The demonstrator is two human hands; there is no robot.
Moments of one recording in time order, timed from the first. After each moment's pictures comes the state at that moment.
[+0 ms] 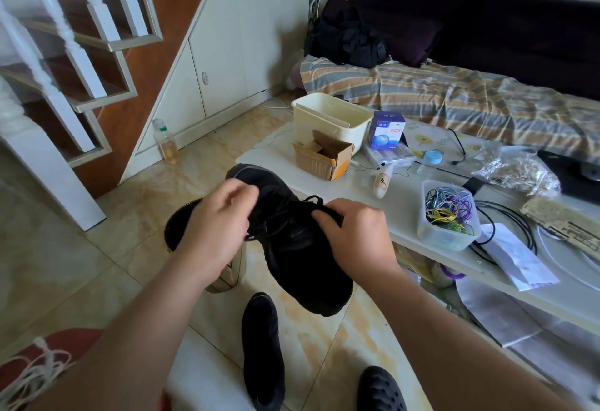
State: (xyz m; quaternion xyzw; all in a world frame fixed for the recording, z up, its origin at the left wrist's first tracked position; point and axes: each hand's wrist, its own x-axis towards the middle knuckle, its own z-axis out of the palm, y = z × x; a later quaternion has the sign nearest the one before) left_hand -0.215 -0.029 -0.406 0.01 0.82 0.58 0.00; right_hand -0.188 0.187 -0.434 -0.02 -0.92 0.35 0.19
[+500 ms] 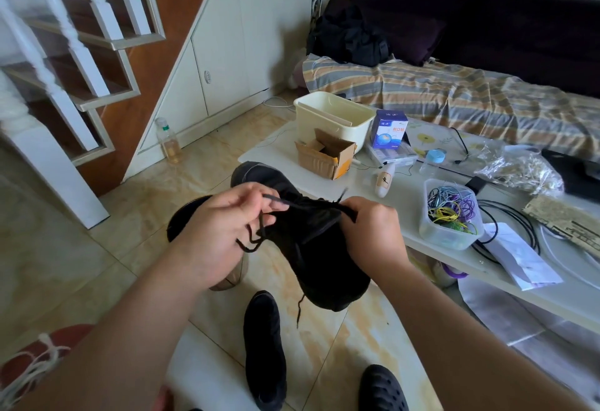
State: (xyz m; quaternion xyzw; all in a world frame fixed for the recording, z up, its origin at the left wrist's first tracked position) left_hand -0.211 -0.032 -0.410 0.13 0.58 0.80 0.14; right_hand -0.192 0.206 -0.437 -0.07 -0.93 0.34 0.15
